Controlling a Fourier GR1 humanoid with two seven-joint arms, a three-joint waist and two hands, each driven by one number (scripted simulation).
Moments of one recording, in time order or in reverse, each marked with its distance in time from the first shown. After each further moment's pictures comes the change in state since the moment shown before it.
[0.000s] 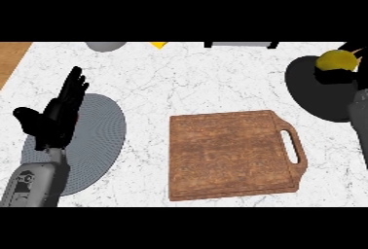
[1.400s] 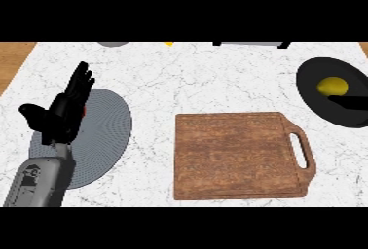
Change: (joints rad) left arm -0.038 -0.017 -0.008 0.020 -0.004 -0.016 -0.020; right arm -0.107 -0.127 -0.387 0.697 -0.300 0.057 -0.637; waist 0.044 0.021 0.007
